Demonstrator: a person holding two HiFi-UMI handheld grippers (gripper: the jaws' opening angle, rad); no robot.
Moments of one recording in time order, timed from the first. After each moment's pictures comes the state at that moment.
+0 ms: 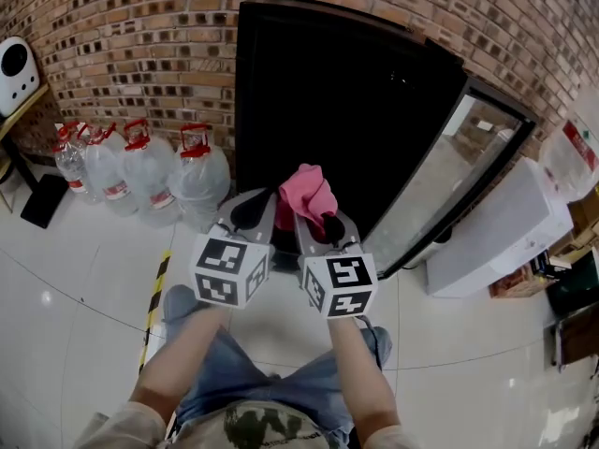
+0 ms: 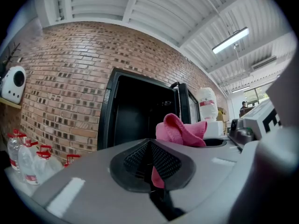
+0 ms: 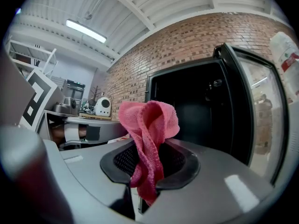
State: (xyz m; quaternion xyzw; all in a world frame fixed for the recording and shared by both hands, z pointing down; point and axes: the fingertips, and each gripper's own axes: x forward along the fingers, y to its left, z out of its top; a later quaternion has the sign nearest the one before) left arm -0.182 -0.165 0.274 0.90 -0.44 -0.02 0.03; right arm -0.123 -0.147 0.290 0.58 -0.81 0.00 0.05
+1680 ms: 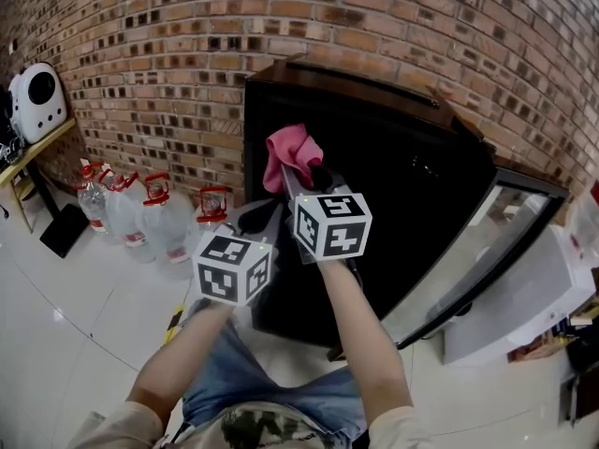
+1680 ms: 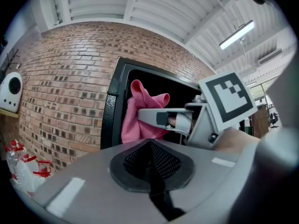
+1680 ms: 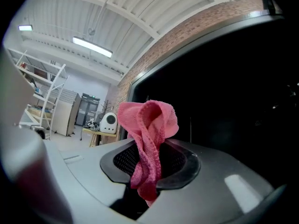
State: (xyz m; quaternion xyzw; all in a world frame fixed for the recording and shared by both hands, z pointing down) left arm -0.180 -0.304 0.213 0.88 -0.47 -0.02 0.03; right arm -0.160 -0.360 0.160 0.50 -0.87 -0.04 -0.02
